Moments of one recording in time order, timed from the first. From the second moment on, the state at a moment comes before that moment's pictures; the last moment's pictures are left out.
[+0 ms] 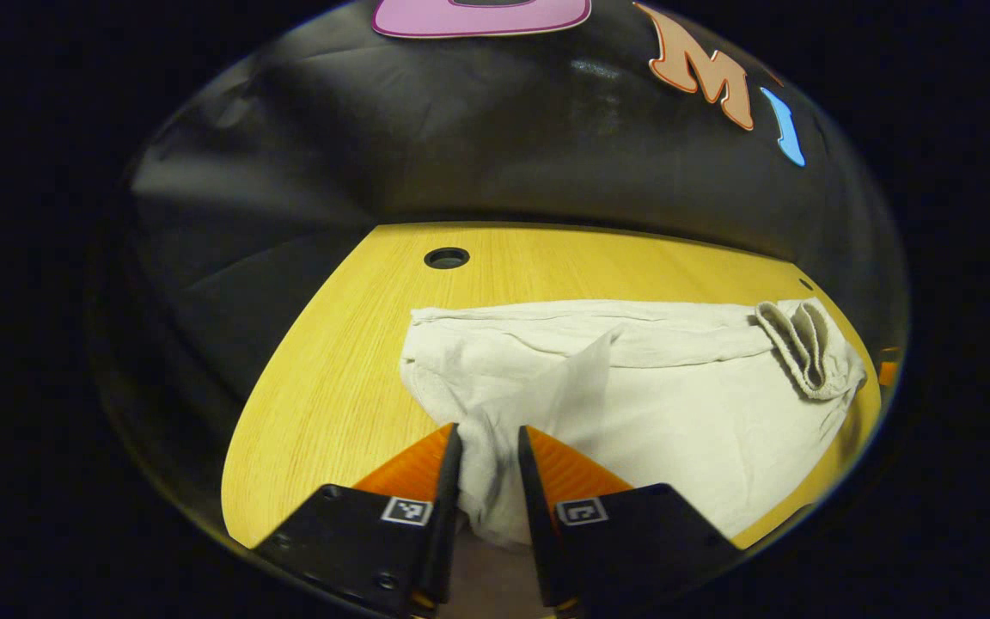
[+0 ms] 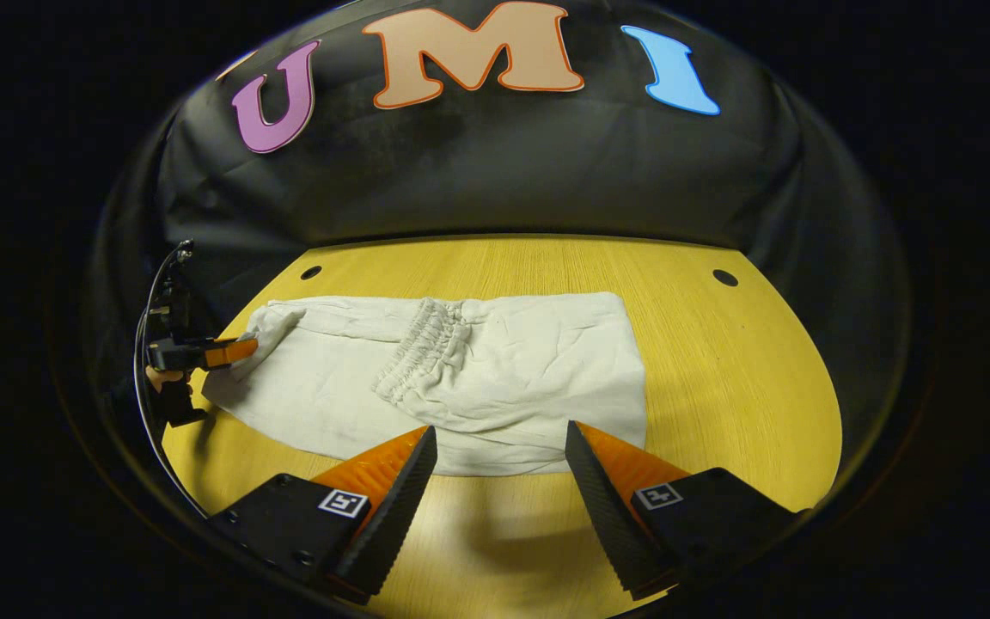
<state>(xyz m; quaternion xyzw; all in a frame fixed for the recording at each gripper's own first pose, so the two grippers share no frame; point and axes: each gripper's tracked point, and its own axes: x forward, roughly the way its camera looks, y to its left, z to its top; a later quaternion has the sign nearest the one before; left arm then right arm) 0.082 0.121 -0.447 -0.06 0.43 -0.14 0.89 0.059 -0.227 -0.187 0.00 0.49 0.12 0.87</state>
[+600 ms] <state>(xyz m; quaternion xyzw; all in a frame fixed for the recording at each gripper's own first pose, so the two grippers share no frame) 0.099 0.097 -0.368 -0.05 0.39 -0.11 0.91 0.070 -0.271 -0.158 0.00 0.46 0.13 0.88</state>
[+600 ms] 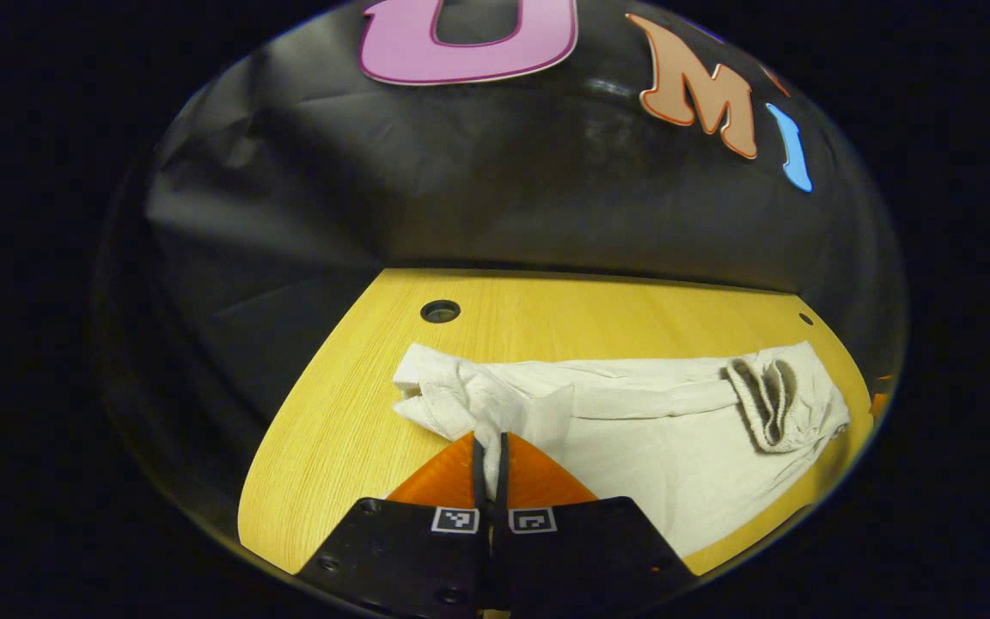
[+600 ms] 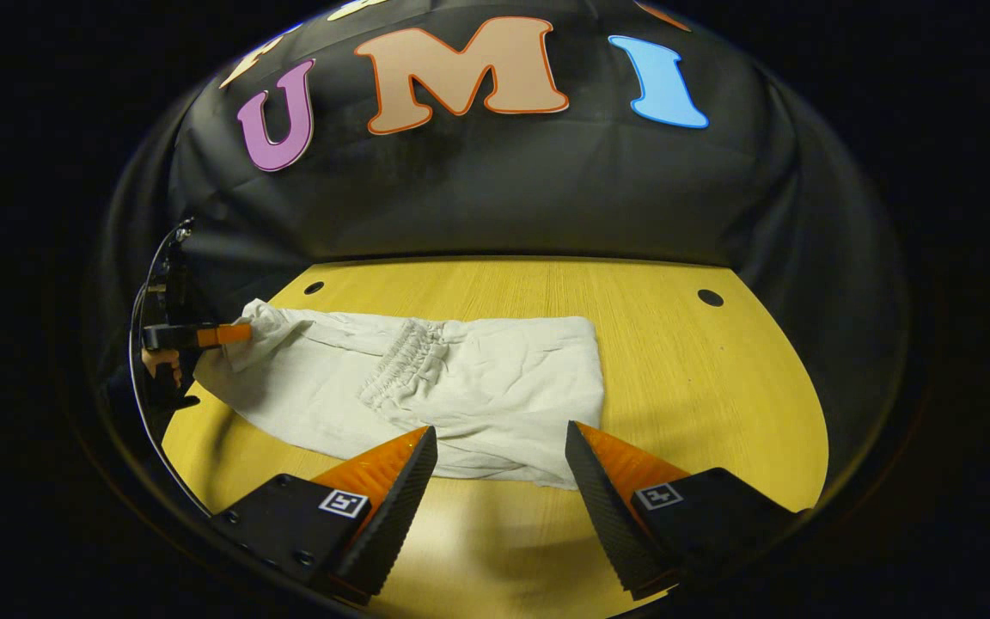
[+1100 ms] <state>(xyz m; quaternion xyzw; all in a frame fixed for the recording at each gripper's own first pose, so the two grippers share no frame) 0.115 0.006 -0.276 -0.05 0.33 -0.15 0.93 0.062 -0.322 -0.141 0.03 0.44 0.13 0.89</state>
